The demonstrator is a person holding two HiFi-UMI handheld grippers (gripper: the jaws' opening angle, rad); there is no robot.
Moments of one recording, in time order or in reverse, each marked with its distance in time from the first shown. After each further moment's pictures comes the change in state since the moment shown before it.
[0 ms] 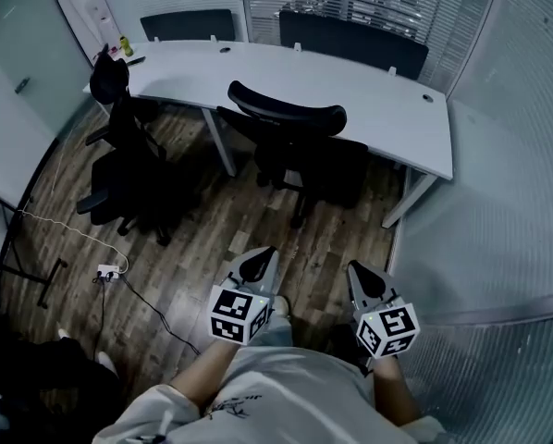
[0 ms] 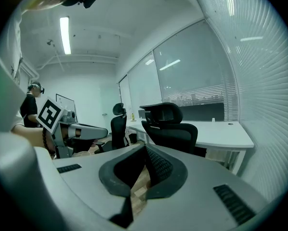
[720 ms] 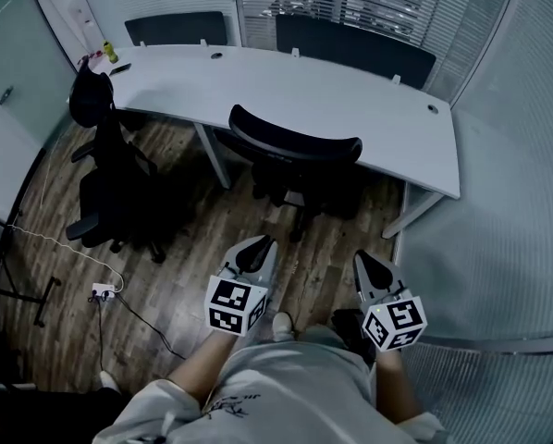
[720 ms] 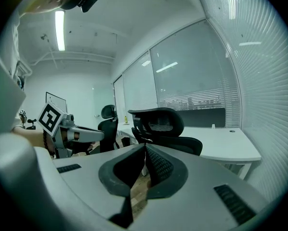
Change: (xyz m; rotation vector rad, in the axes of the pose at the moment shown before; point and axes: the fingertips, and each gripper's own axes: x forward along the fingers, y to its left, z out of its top) left arm 0.086 0.109 0.046 0.024 0.001 -0.033; right arm 0.117 -0.040 0.059 -0.012 -0.027 -0.068
